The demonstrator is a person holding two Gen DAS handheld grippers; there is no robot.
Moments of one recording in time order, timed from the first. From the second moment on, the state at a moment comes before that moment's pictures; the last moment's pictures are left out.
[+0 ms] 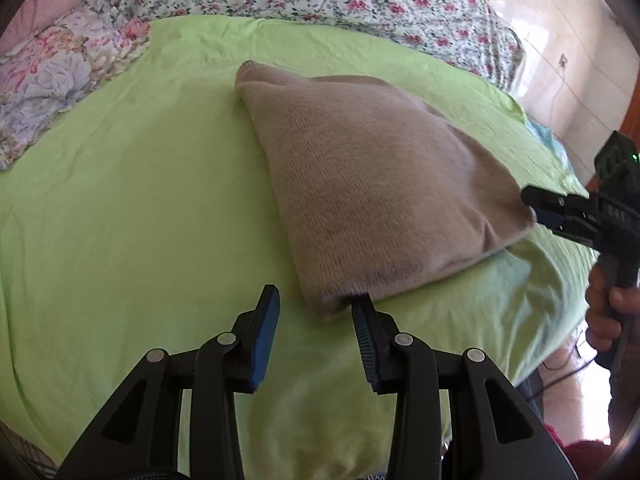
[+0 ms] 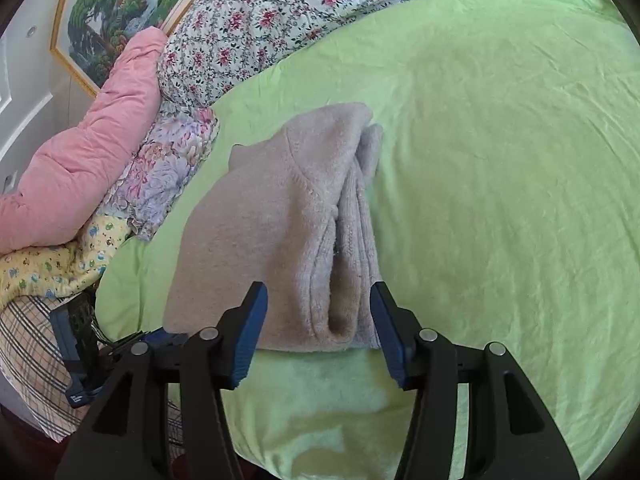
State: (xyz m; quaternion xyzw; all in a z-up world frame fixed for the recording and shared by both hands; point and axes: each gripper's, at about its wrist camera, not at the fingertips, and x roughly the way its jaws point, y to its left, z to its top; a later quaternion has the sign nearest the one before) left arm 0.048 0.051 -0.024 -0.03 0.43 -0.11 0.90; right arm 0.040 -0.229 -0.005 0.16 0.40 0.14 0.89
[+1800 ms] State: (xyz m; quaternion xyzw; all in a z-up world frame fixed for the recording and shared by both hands) left arm 0.150 0.056 0.021 -0.12 0.40 -0.18 0.89; right arm 0.131 -0.185 0.014 0.13 0.42 0.15 0.89
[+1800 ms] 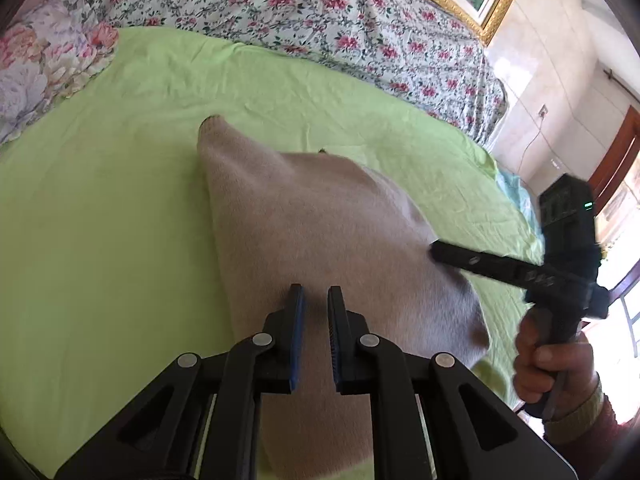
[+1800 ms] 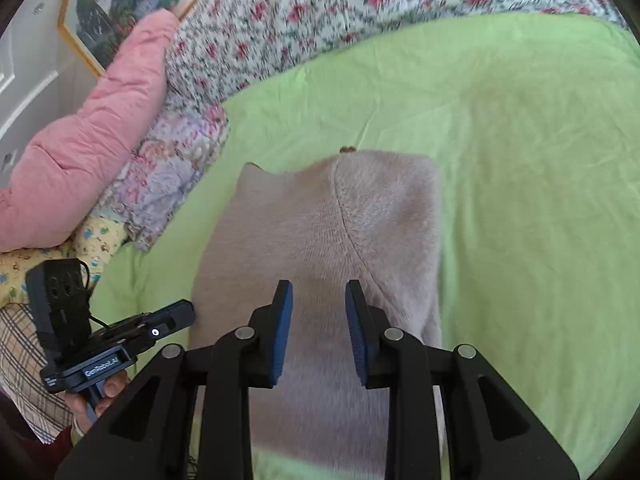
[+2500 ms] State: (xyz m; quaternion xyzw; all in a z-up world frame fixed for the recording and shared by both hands) left arm 0.092 0.052 0.009 -0.10 0.41 -0.22 0.88; right arm 0.088 -0.197 0.017 0.12 0.42 0.15 0.89
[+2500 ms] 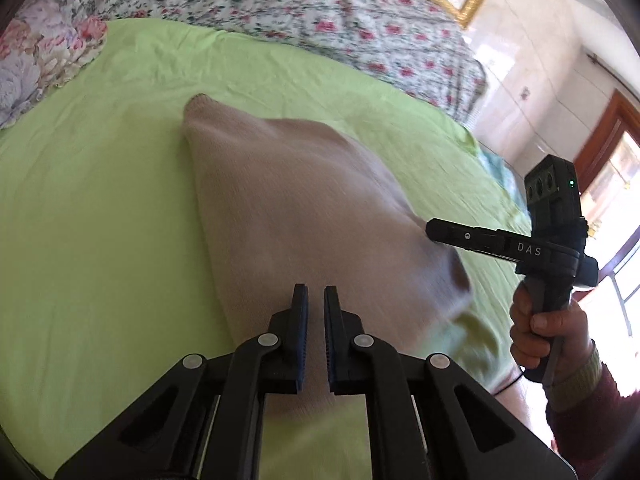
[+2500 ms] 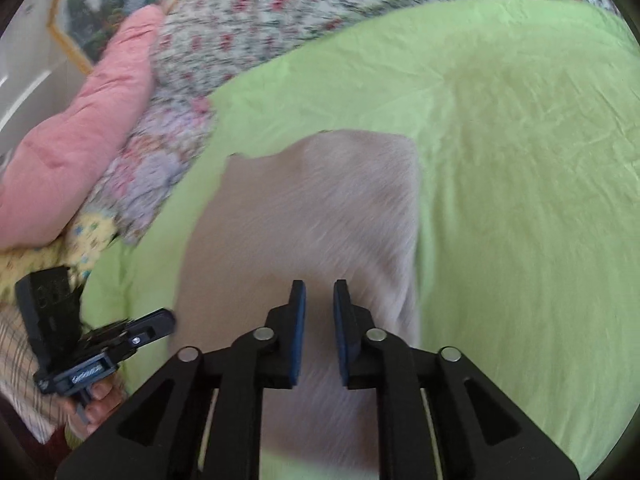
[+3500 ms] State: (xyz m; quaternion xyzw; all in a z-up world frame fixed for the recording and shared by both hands) left arm 0.028 0.059 -0.013 -0.09 0.43 -0.14 0.89; right arm -0.029 -0.182 0.014 0.08 0.40 0.10 0.91
